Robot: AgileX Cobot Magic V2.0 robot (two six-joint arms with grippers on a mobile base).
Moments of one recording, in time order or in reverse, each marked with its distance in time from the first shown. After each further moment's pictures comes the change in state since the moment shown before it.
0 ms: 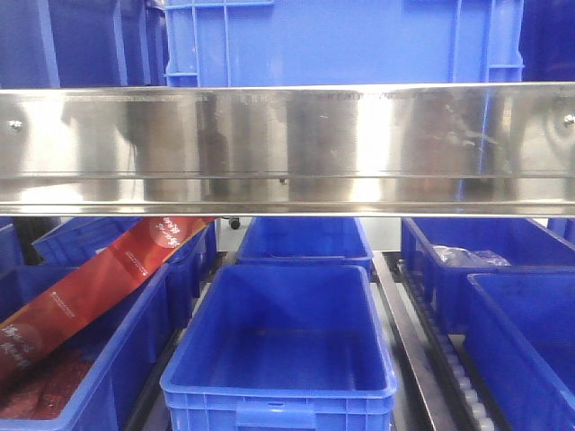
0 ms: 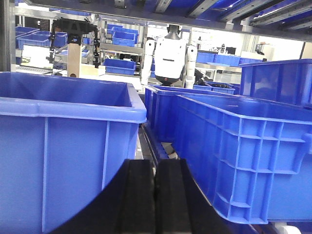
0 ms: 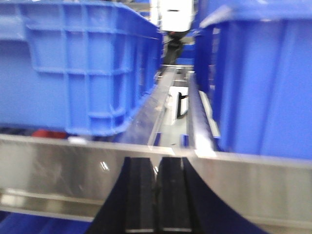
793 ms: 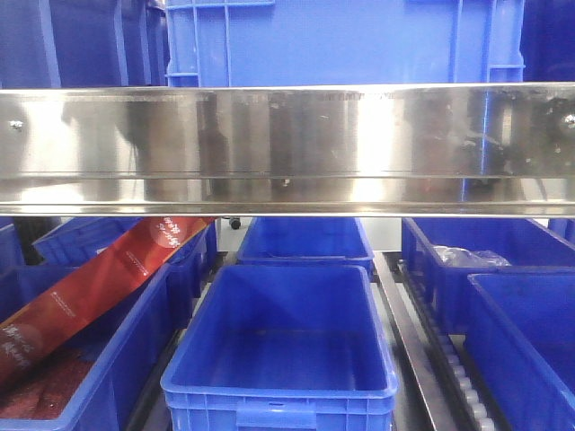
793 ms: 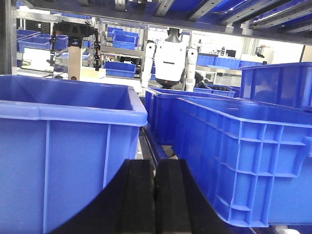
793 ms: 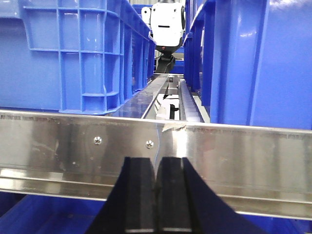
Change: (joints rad) left arm 0.000 -0.002 0.000 0.000 -0.010 0.000; right arm -0.015 -0.186 0.129 -0.004 -0.007 0.000
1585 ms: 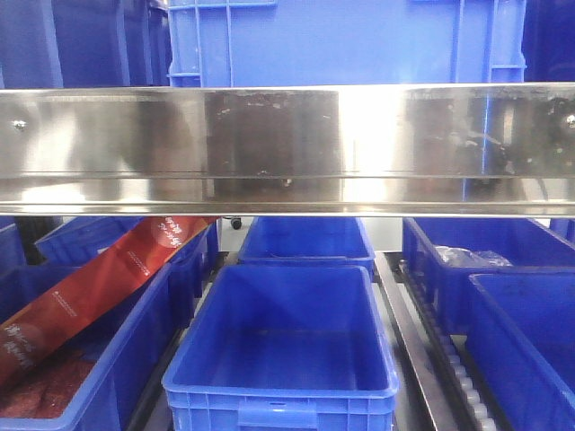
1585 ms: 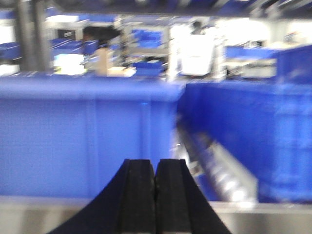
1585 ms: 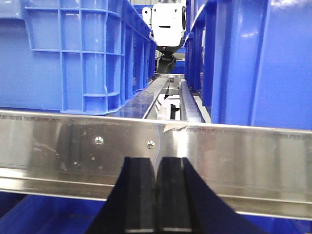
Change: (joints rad) left arm 0.130 -0.161 0.186 0.120 0.000 -0.023; right arm 0.000 0.000 0.000 0.000 0.000 0.000
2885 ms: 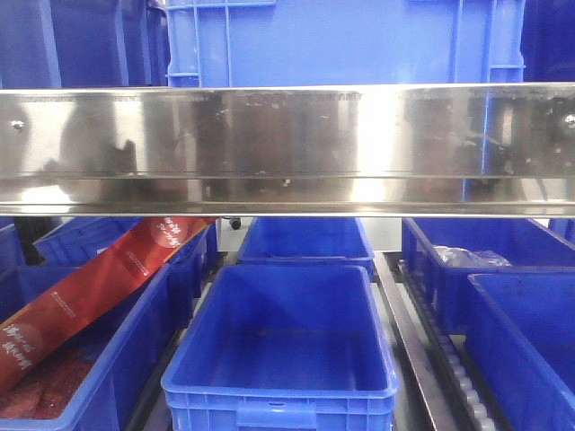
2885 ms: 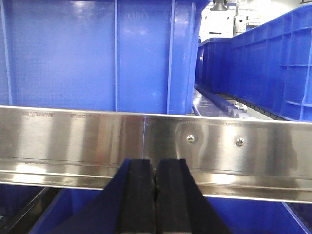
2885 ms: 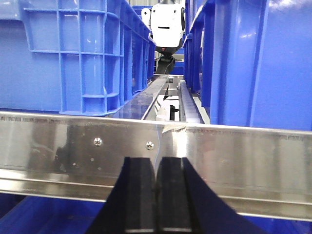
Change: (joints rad) left arm 0.025 -0.247 0.266 0.045 0.025 -0.054; right arm 0.000 0.000 0.000 0.000 -0.003 0.000
